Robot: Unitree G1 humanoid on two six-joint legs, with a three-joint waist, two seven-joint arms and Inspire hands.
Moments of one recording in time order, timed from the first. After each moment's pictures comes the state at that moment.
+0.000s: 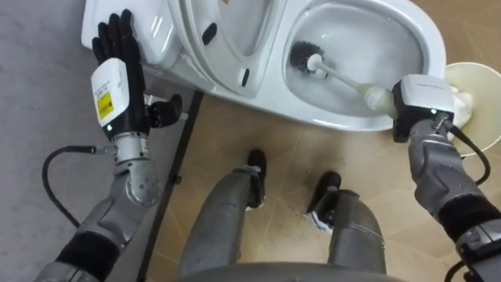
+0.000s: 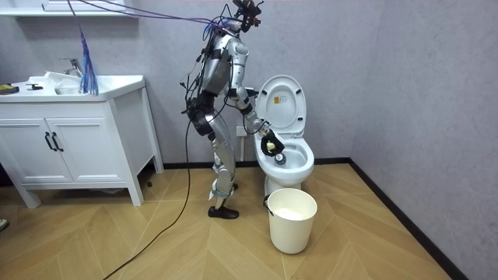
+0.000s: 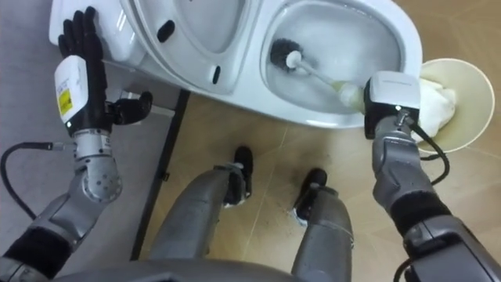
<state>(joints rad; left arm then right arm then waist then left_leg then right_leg) -0.01 0.39 -0.39 0.37 0.39 -0.13 0.77 -0.27 -0.50 0.40 0.74 -0.70 0.23 -0.33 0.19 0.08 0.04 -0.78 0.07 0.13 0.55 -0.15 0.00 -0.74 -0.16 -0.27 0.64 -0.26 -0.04</state>
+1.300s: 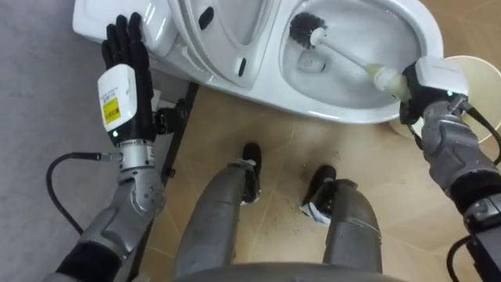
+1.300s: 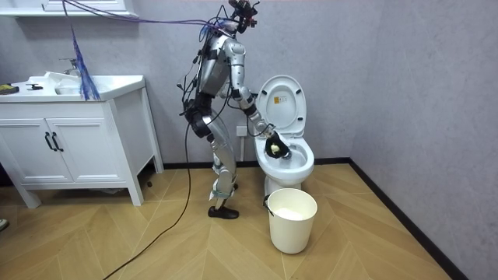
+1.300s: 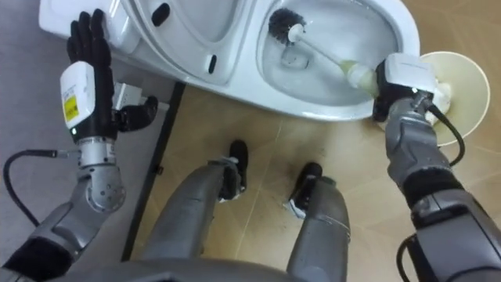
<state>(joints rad) 0.04 0.39 -0.40 0.31 0.45 -0.15 0.77 -0.34 -0.52 0.39 0.84 -0.75 0.14 -0.27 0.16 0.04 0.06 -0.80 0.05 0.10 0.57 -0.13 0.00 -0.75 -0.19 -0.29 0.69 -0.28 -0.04</state>
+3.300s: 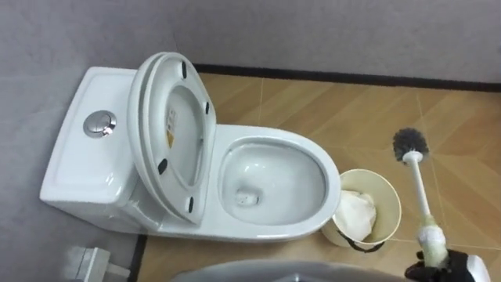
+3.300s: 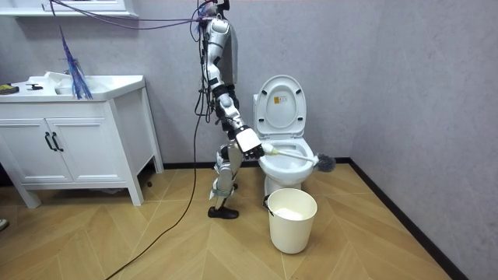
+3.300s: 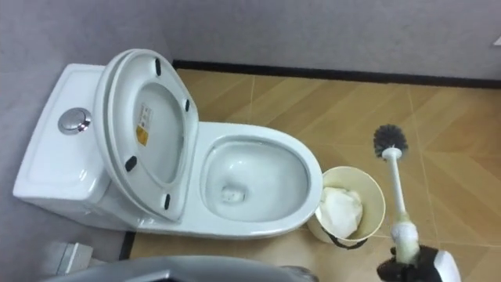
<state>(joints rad) 0.36 0.20 0.27 0.95 0.00 0.00 0.38 0.33 -0.24 -0.22 0.91 -0.31 0.00 -0.38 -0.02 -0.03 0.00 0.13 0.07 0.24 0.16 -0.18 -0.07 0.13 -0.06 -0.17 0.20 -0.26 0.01</state>
